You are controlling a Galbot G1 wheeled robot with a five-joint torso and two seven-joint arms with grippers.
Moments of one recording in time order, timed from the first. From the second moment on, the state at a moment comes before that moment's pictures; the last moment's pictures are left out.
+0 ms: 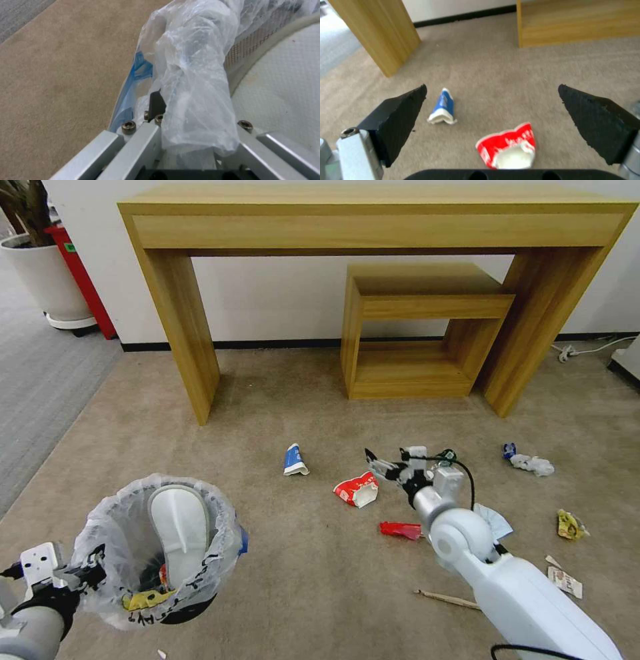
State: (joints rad) left arm 1.97 -1.10 -1.05 -2.45 -1.07 0.52 -0.53; right arm -1.03 0.96 0.08 1.82 0.83 -0.20 0.29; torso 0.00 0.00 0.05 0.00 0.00
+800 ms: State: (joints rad) left arm 1.96 -1.10 -1.04 -2.45 -1.05 0.50 -0.52; right arm -1.15 0.96 0.10 1.88 0.75 -0.18 0.29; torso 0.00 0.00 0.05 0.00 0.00
